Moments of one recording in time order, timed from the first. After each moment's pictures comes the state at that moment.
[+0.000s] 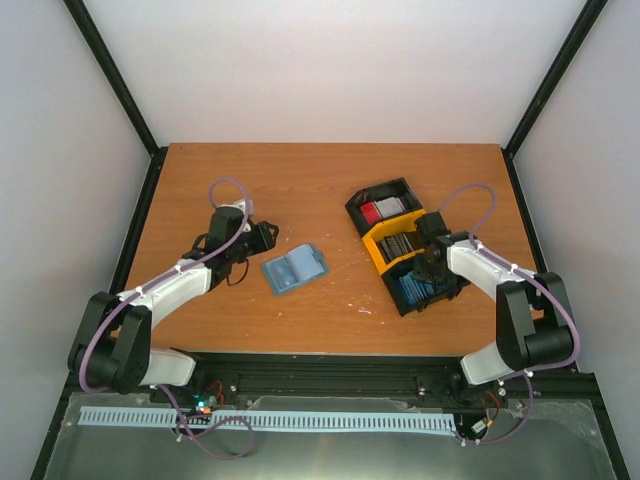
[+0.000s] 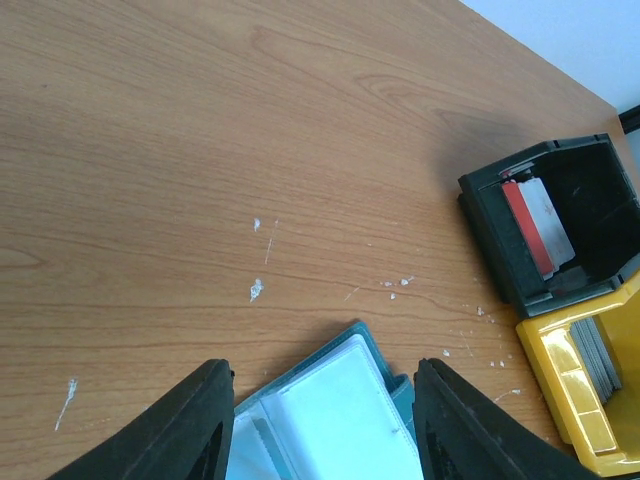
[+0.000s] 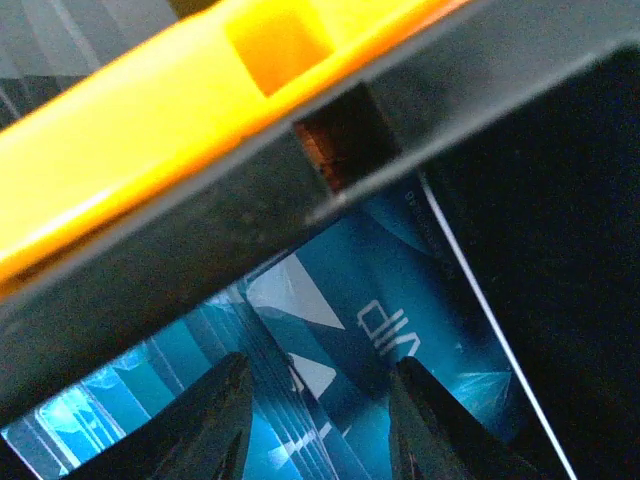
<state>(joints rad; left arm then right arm) -0.35 1.34 0.68 0.05 0.15 -0.62 0.26 1.47 0.83 -0.70 0.18 0.41</state>
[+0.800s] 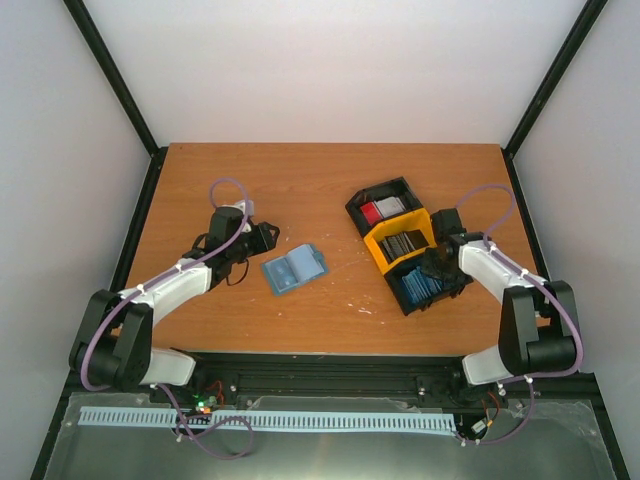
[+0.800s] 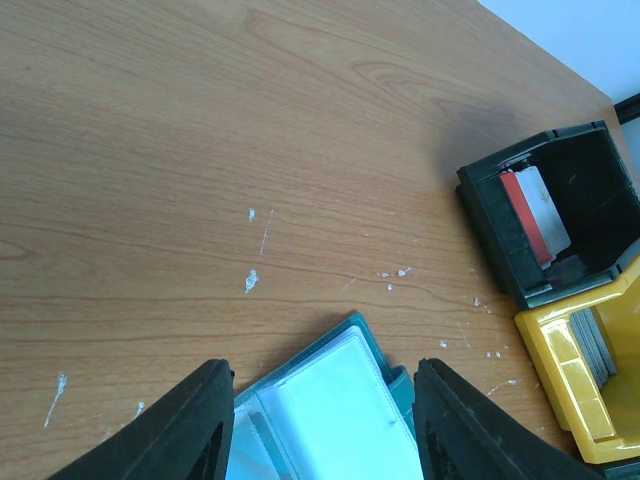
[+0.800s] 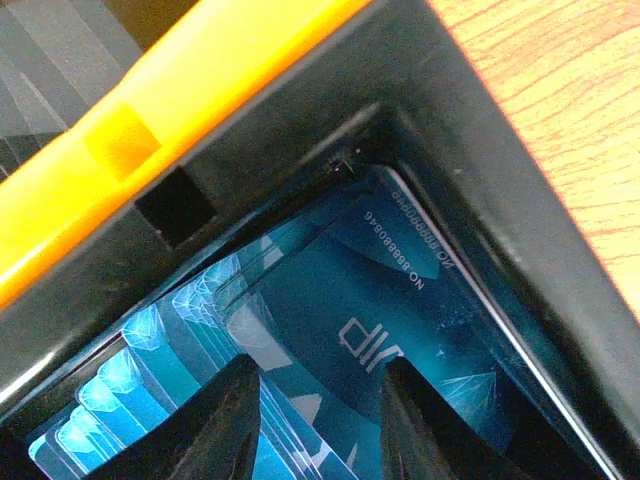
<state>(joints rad) -0.34 1.35 0.68 0.06 0.18 -0.62 0.16 1.46 0.82 -0.66 0.12 0.41</state>
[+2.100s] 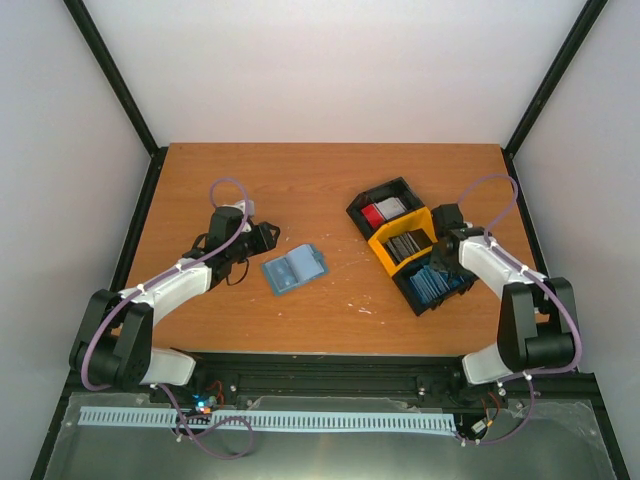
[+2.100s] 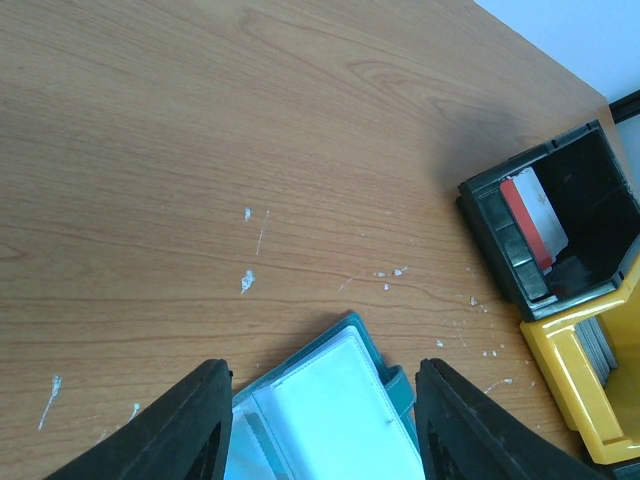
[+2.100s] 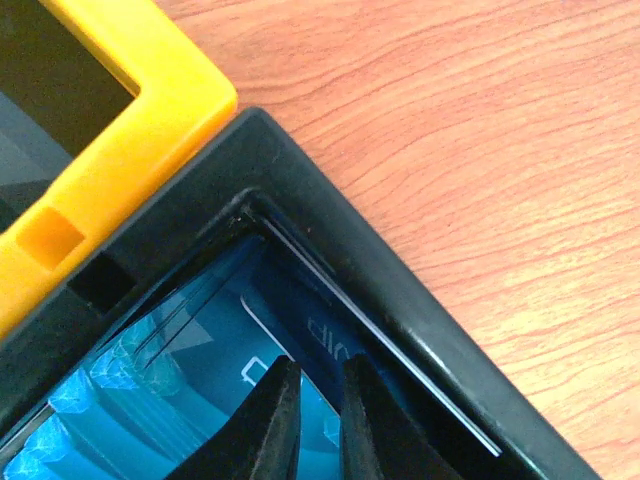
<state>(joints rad) -0.33 1.35 0.68 0.06 0.19 -0.62 0.14 1.46 0.86 -0.67 0.33 0.37</state>
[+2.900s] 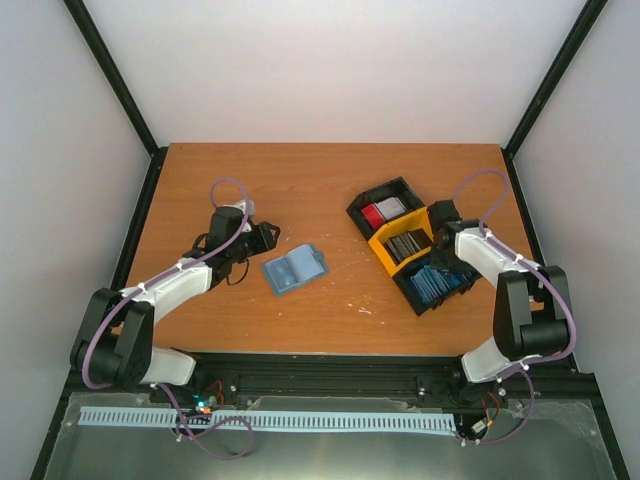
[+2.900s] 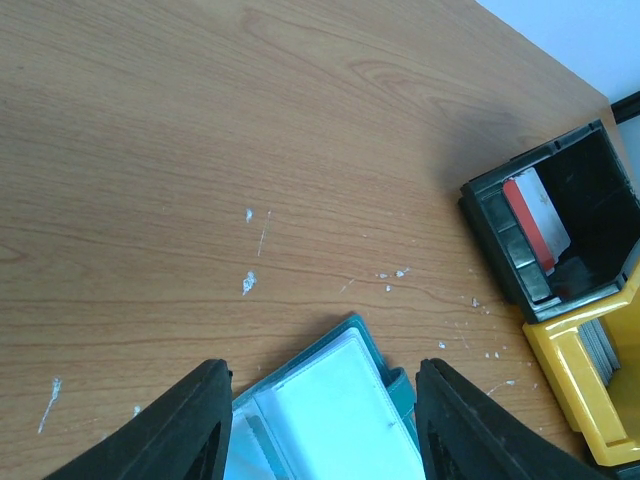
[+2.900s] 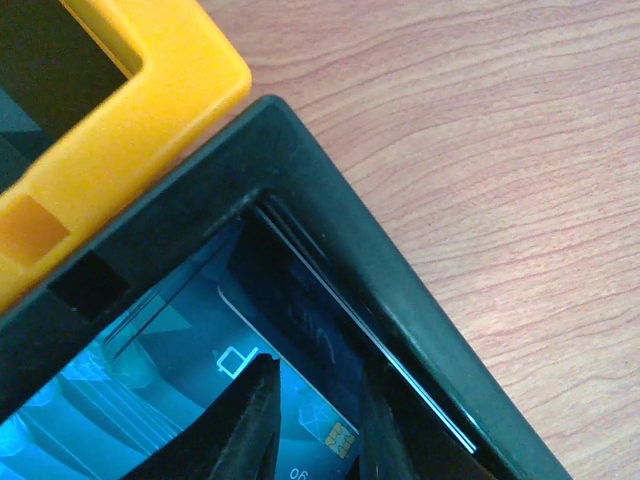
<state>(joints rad) -0.33 1.36 0.68 0.07 0.19 -0.62 0.15 1.54 0.93 -0.75 0.38 0.30</state>
